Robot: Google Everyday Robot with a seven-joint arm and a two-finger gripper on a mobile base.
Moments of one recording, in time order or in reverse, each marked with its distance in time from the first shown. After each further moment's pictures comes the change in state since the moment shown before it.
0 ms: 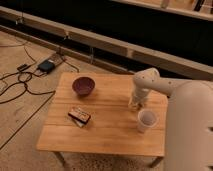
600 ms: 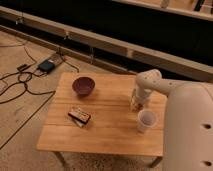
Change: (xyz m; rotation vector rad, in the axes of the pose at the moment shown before) arm -0.009 -0.017 0.013 0.009 0.018 0.030
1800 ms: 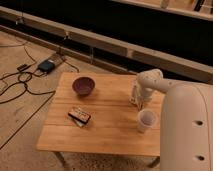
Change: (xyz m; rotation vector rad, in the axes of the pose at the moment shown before) arm -0.011 -0.008 0.007 0.008 0.009 0.013
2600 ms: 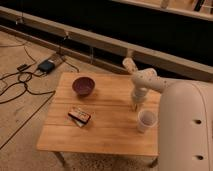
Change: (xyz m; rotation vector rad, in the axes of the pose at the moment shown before) arm 0.025 0.059 -0.009 -0.026 0.042 -0.097
